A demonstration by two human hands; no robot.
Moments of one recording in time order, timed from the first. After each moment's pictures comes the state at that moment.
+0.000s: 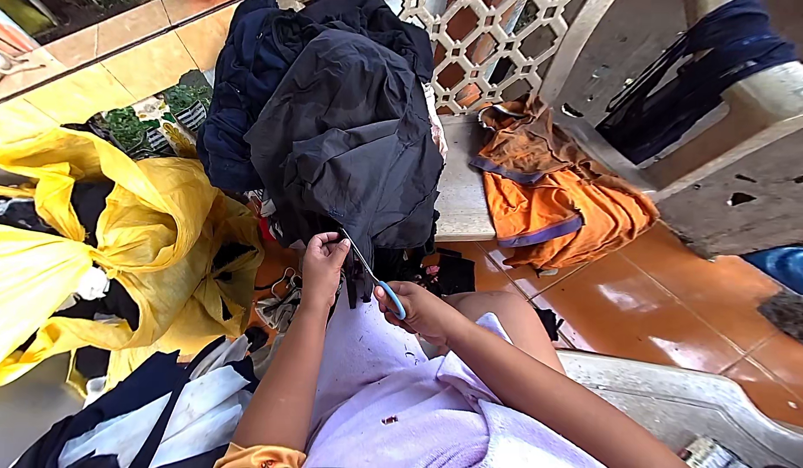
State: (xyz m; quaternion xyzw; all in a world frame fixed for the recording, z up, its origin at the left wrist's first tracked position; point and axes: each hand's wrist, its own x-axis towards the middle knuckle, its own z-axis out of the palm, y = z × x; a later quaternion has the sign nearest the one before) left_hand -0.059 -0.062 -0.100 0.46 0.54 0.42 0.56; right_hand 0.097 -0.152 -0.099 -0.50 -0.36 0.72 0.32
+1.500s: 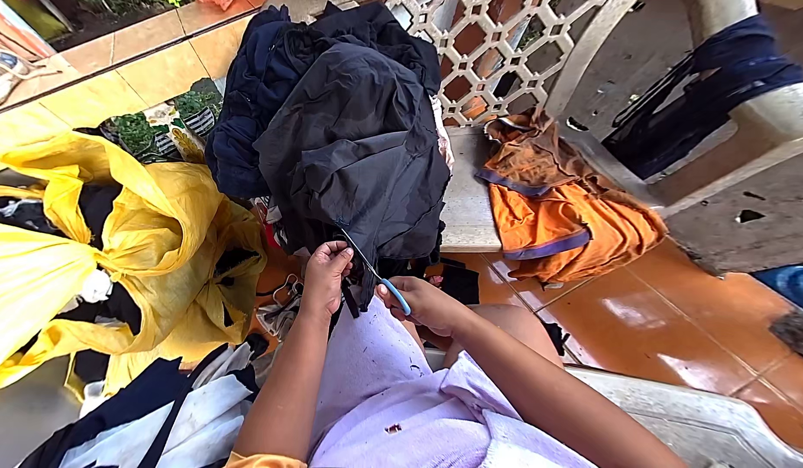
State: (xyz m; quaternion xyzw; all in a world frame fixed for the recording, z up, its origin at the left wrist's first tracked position) left_hand -0.061 -0.054 -0.093 0.37 0.51 0.43 0.64; right_hand 0.109 -0.127 -0.103 -0.51 -0.43 0.69 0.28
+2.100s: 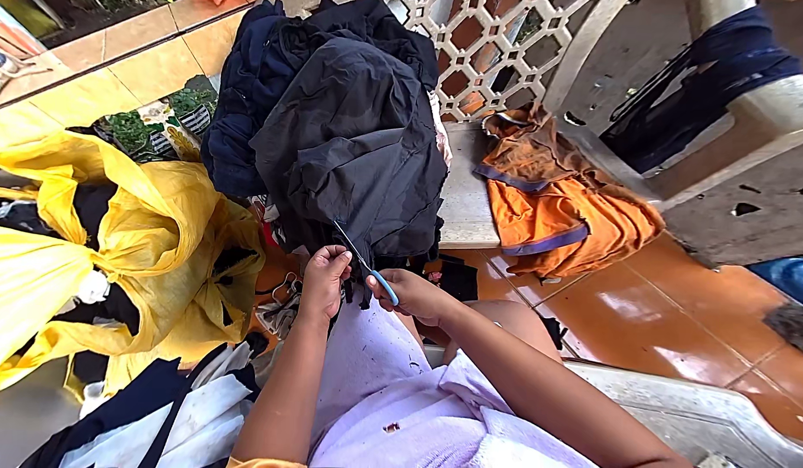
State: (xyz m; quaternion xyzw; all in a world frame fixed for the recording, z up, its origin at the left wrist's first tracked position) left_hand -0.064 -0.061 -0.096 0.37 0.51 0.43 0.65; right_hand 0.099 -0.114 -0.104 -0.51 -0.42 0.69 0.28
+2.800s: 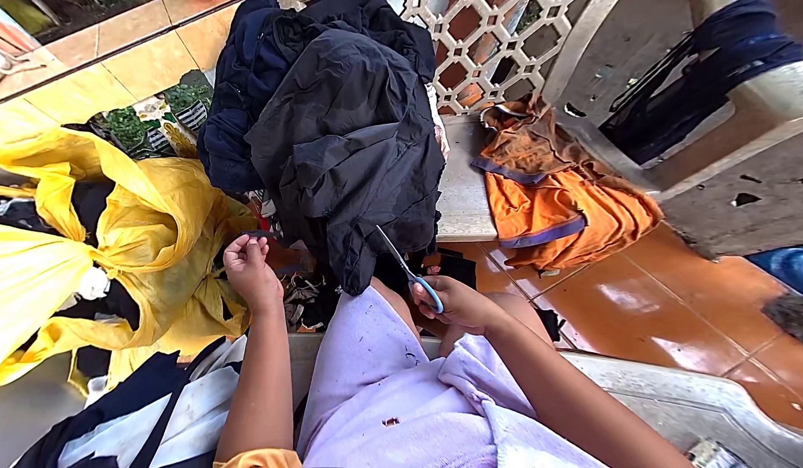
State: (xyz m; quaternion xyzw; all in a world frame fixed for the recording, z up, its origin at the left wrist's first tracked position) left_hand -0.127 -0.029 -0.109 0.35 0.56 0.68 0.33; right_hand 0.157 -0.159 -0.131 -0.52 -0.40 0.69 0.31
